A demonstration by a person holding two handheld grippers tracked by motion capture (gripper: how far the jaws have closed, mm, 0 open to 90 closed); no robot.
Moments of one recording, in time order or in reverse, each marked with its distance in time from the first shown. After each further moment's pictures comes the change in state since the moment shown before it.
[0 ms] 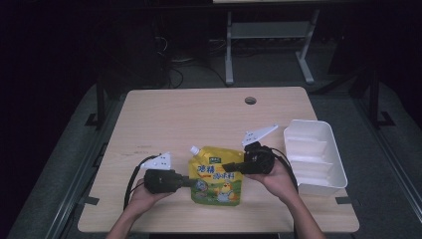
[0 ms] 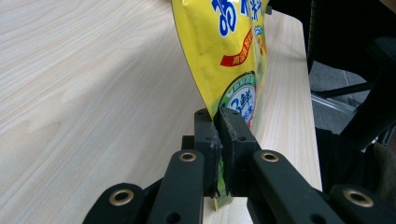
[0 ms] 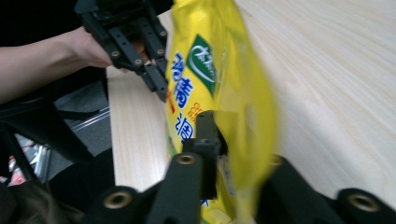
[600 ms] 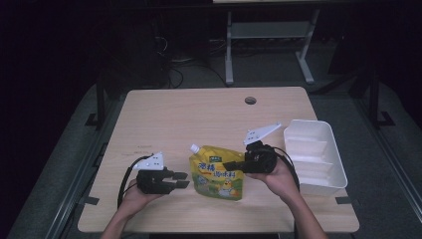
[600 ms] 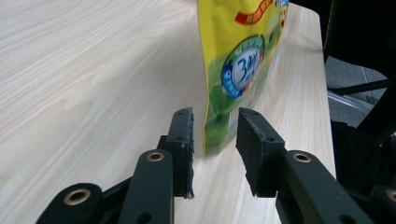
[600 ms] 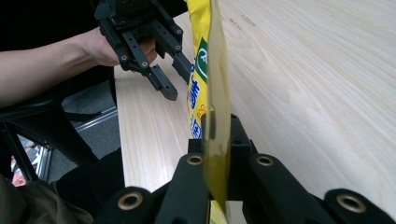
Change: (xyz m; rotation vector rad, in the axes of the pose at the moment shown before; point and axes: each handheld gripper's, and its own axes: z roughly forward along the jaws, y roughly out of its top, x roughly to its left) left arm 0.004 -0.008 -0.016 0.017 0.058 0.006; right arm 0.009 0.007 -0.012 -0.018 -0.012 -0.017
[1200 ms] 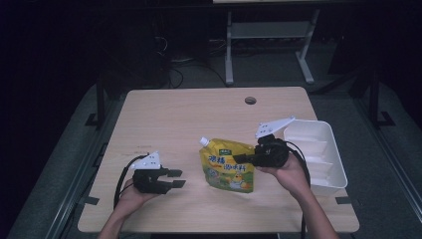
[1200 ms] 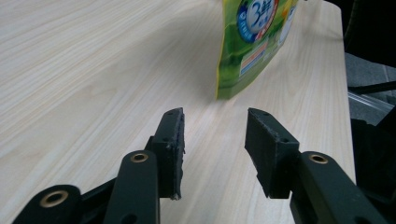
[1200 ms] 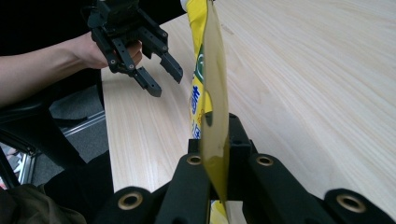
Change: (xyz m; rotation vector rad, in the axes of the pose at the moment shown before) left arm 0.004 -0.005 -0.007 0.012 0.057 -0.020; right arm -0.008 0.003 -0.028 -0.024 -0.053 -0.001
